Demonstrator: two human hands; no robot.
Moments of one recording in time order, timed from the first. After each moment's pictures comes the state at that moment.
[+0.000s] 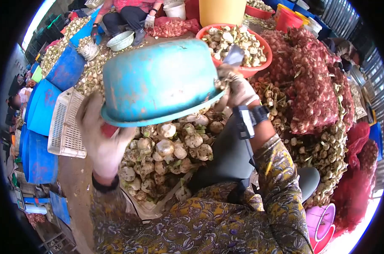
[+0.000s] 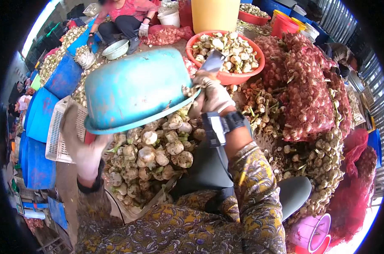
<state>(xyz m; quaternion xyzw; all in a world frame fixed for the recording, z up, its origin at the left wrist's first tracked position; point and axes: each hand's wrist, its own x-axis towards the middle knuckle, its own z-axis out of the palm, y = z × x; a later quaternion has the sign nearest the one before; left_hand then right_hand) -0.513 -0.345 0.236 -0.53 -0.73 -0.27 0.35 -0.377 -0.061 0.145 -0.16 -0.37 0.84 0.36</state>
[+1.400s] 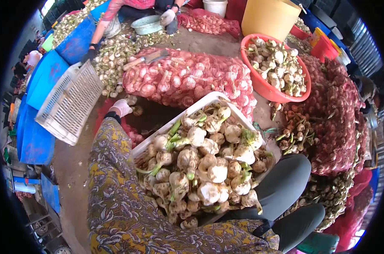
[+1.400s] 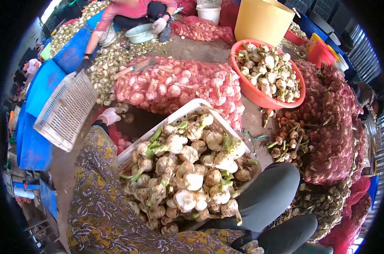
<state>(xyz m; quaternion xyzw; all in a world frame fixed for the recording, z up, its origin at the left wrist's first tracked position) -0.926 -0.342 -0.031 -0.31 -0.92 0.03 -0.23 0.075 -0.114 0.088 -0.83 -0.47 0.11 0.26</state>
